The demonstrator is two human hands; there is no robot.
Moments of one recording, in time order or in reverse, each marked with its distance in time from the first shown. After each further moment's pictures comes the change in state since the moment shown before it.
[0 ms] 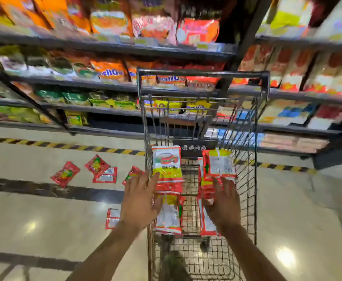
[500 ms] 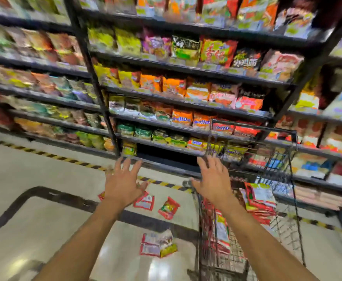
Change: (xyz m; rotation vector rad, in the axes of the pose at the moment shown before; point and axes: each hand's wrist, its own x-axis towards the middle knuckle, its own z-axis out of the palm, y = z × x) left_hand -0.197 -0.264 -0.248 0.217 0.133 -0.267; right_hand -0.128 -0.350 -0.132 -0.203 0.223 -0.416
